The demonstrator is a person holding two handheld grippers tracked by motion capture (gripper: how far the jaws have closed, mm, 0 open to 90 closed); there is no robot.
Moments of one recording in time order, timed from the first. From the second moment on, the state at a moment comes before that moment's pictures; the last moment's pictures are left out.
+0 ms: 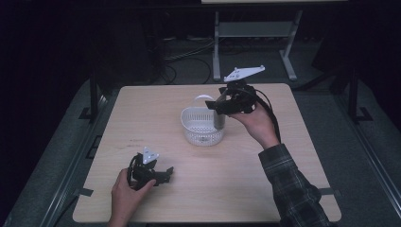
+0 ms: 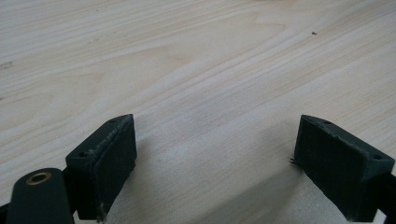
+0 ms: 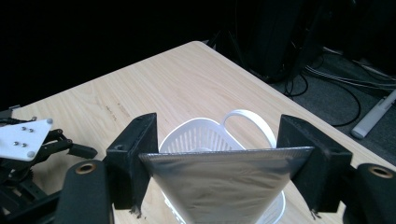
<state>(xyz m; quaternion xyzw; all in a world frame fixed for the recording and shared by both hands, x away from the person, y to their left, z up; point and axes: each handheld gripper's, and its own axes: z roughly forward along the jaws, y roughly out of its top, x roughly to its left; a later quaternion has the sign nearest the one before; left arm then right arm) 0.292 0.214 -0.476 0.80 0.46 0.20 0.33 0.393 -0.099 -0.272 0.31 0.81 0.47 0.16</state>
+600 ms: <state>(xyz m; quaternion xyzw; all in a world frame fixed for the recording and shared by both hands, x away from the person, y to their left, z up) 0.292 0.214 -0.476 0.80 0.46 0.21 0.33 0.411 -0.095 -0.282 0.32 0.81 0.46 0.17</state>
